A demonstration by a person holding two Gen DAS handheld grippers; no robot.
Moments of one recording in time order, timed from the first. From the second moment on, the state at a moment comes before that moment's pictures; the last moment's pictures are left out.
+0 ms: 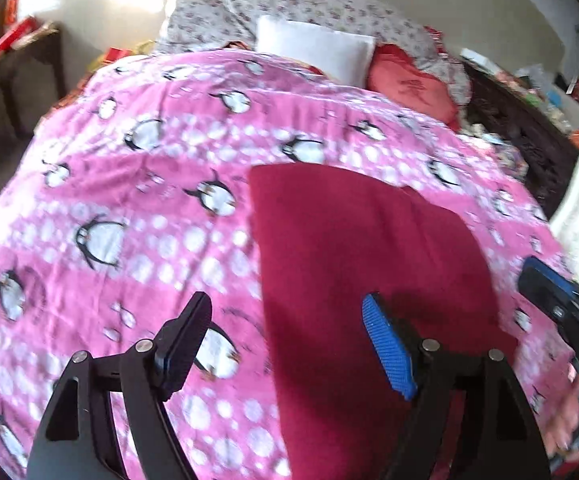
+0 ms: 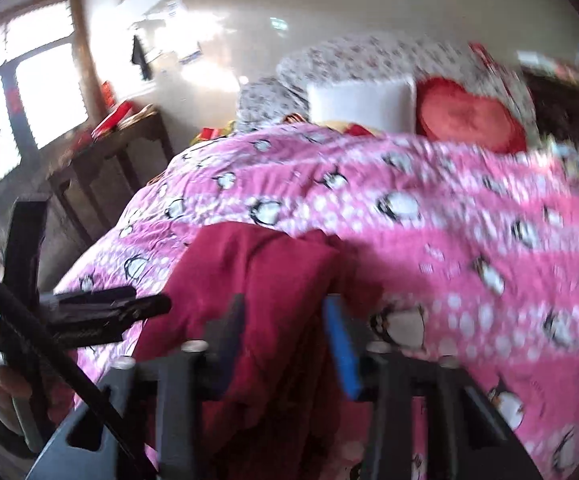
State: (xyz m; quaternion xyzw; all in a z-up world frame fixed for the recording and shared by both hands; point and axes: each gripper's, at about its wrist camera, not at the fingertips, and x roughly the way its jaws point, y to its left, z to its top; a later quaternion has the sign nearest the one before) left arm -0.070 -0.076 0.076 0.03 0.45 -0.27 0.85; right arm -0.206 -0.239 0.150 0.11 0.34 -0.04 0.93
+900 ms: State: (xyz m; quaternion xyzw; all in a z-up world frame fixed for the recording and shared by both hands) left arm -0.077 -0.116 0.054 0.11 0.40 -0.20 0.89; right arm -0.212 -0.202 0.117 0.02 0.41 -0.03 0.91
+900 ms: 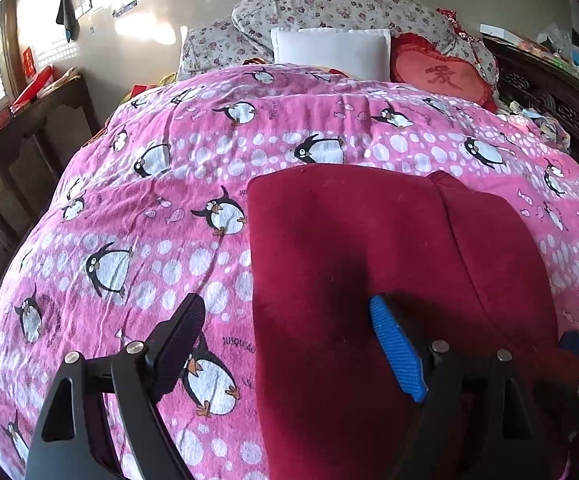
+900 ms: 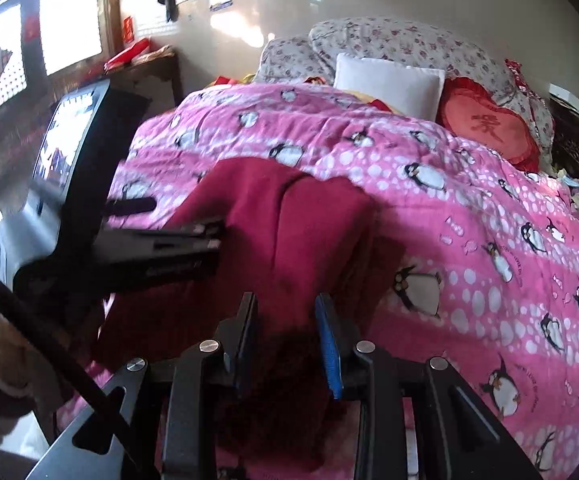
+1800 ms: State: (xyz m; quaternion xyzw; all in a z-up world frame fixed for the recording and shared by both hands) left arm -0.129 -0.071 0.087 0.07 0.36 -0.19 0.91; right arm -0.227 -0.206 0.135 0.08 0.36 -0.14 0.92
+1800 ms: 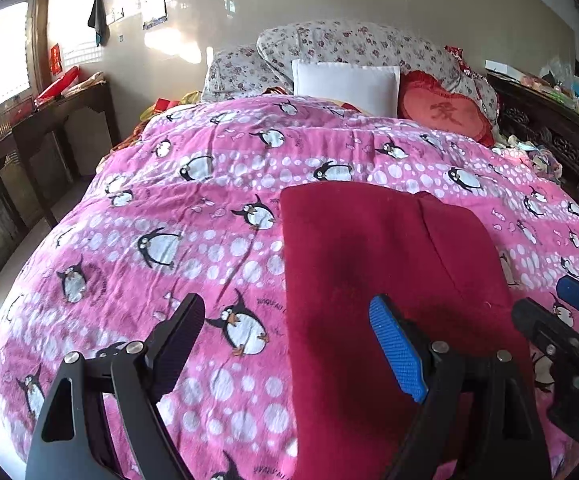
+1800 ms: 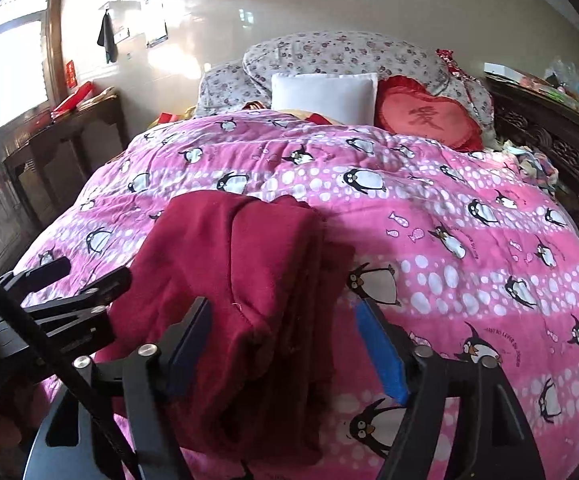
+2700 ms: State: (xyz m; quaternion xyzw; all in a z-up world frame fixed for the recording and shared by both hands) left arm -0.139 -0.060 0.090 0.06 0.36 -0.18 0.91; right arm -0.226 -0.204 0.131 0.10 0.37 -0.15 0.91
